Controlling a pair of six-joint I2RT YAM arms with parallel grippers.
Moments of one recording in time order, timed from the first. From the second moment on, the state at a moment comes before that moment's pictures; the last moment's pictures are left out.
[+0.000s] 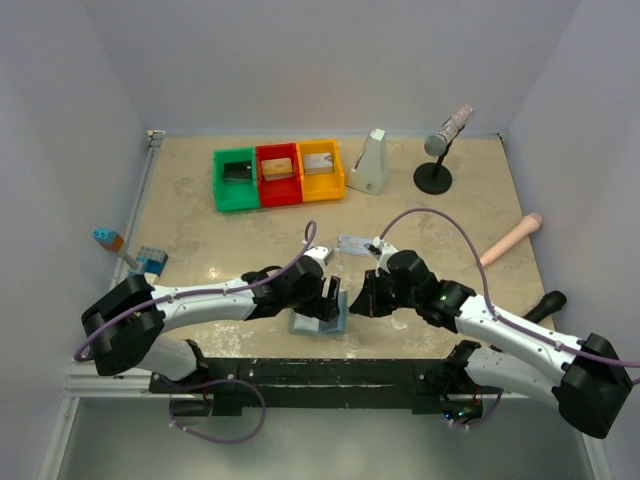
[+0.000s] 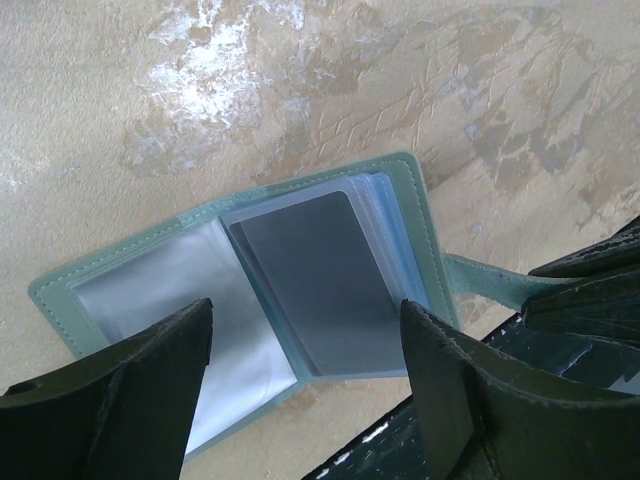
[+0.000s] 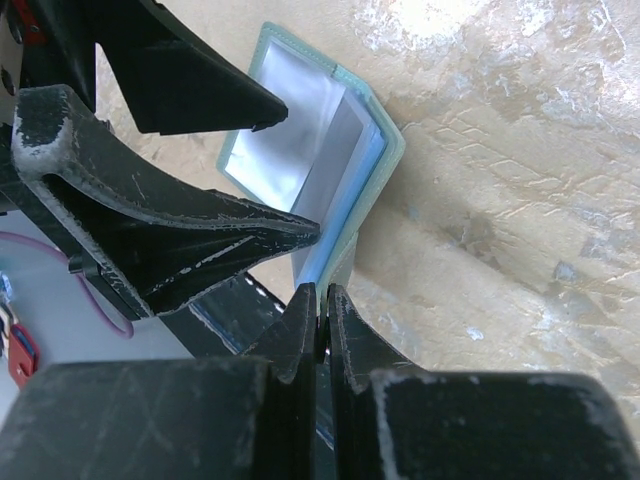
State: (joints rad) left arm -1.02 1.41 0.71 -0.15 -0.05 -0.67; right arm 0.80 0.97 0.52 -0.27 -0.23 0.68
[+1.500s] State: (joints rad) left arm -1.02 1.41 0.72 -0.19 -0.06 -0.68; right arm 0.81 0.97 0.55 -0.31 -0.23 0.67
